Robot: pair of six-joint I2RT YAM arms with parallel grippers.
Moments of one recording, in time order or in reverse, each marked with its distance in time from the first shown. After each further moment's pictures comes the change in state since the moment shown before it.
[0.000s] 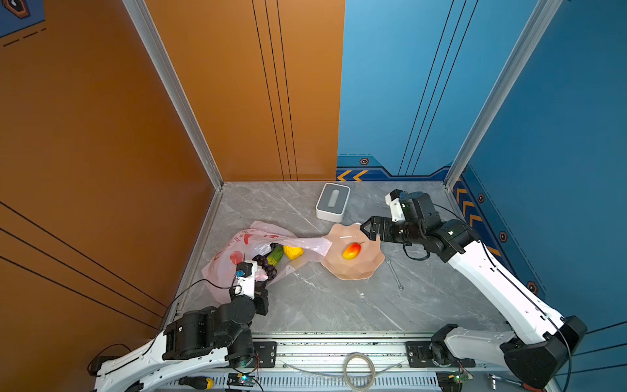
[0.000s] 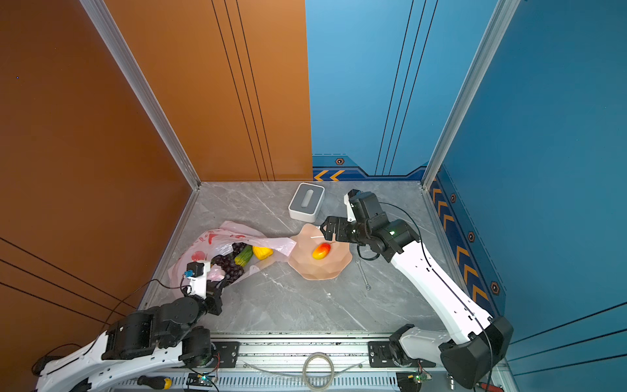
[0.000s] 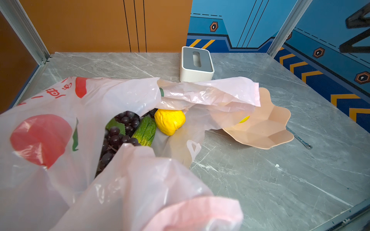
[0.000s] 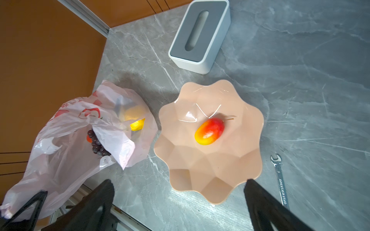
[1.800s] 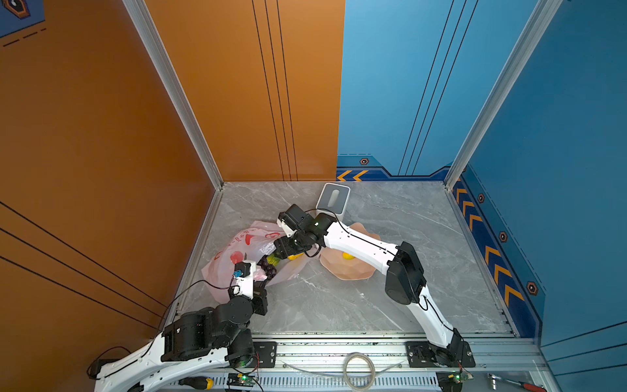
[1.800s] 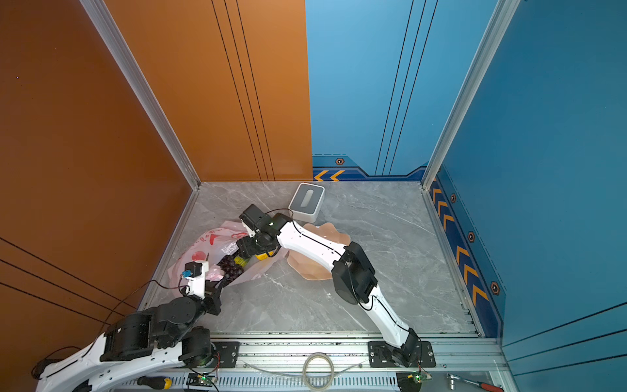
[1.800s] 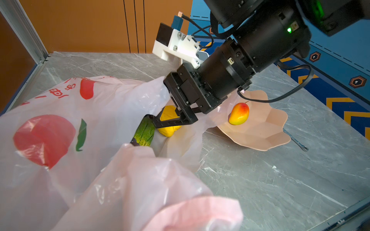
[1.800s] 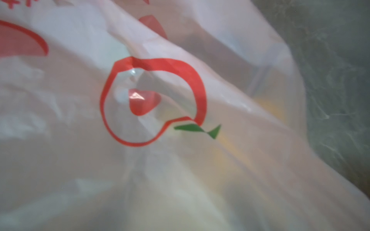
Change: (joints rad) left arm 0.013 -0.021 0.000 0.007 0.018 0.007; right arm 0.440 1.036 0.859 -0.033 -0.064 -0.078
